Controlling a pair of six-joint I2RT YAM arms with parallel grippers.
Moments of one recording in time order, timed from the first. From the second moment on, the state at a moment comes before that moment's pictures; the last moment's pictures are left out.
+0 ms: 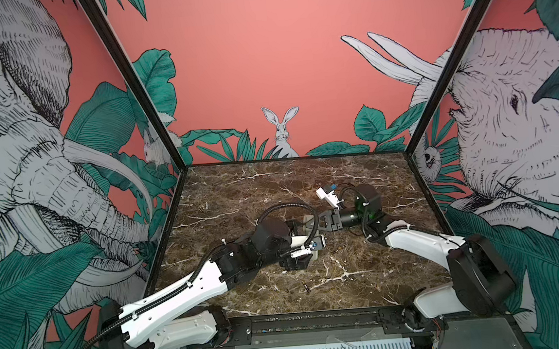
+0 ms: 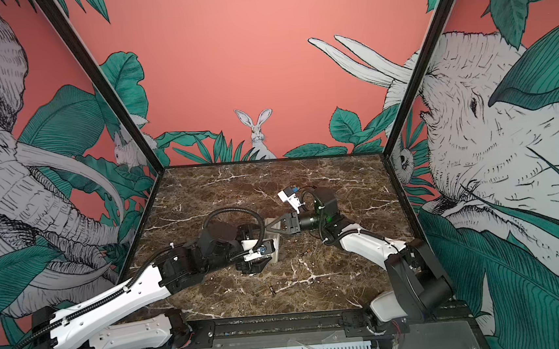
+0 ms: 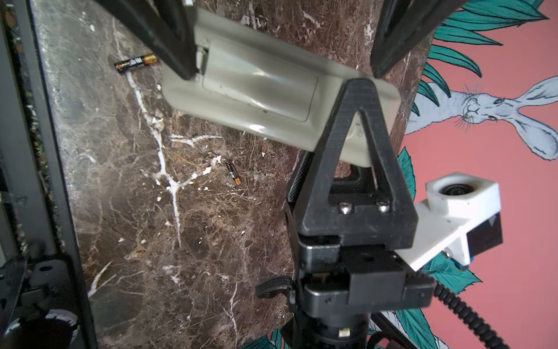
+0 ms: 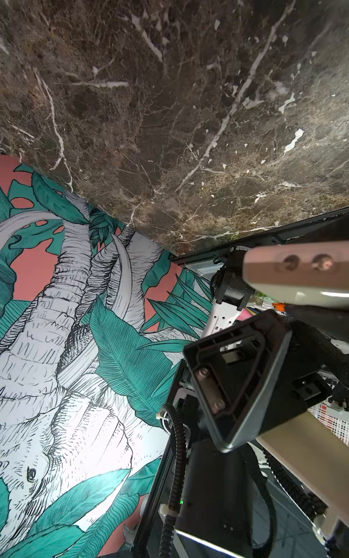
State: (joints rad) left arm -1.07 1.04 0.93 -0.45 -0.05 0.68; right arm 0.53 1.43 0.76 0.47 -1.16 0.89
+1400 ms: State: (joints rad) left arm -1.16 1.06 0.93 -0.44 -0.26 0.80; right arm 0.53 1.44 0.77 0.42 -1.12 0.85
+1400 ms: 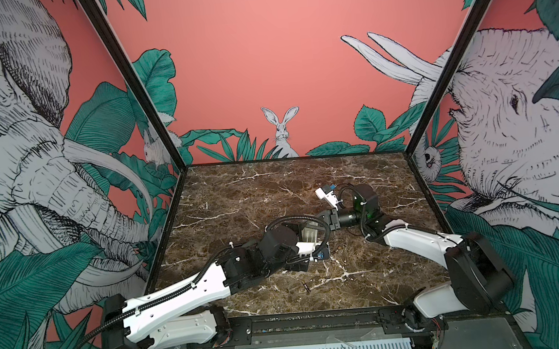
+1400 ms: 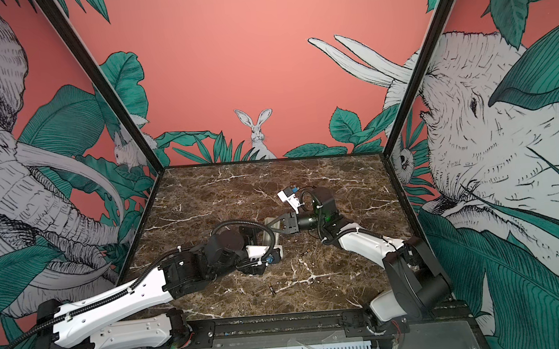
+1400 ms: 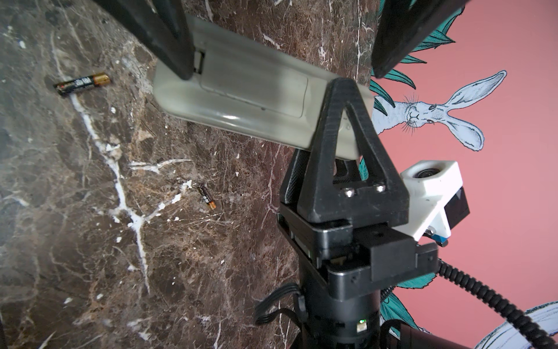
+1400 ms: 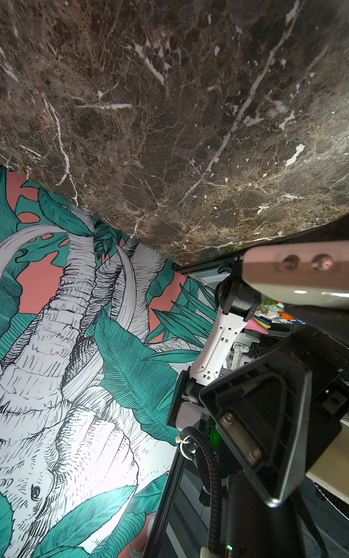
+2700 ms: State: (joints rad) left arm -1.16 1.02 0.92 -0.44 -0.24 0.78; right arm 0.52 1.43 0.78 0.28 -1.10 0.76
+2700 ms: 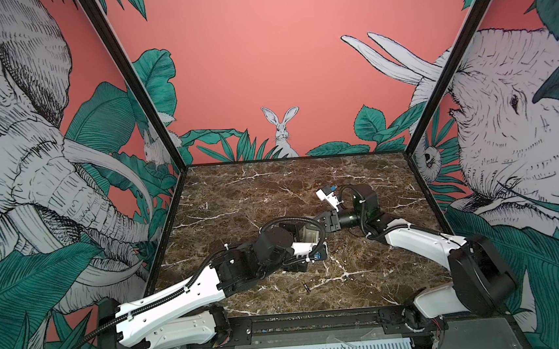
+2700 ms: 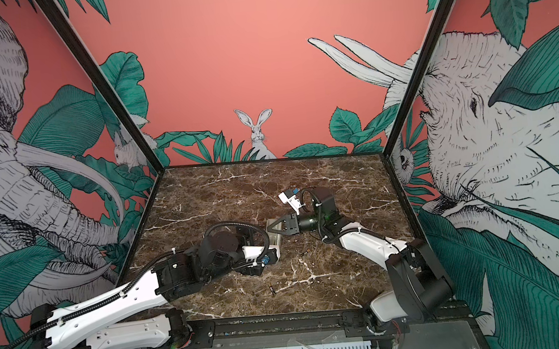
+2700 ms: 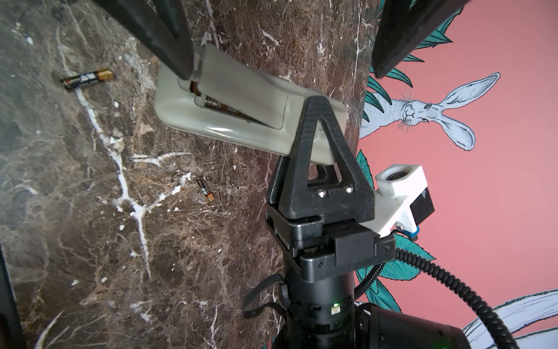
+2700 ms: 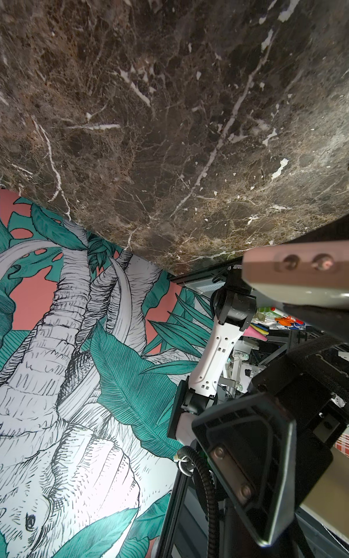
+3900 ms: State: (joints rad) left arm -1.15 1.04 0.93 -0.42 -0.26 0.50; right arm 0.40 1.41 0.76 0.33 -1.14 0.81
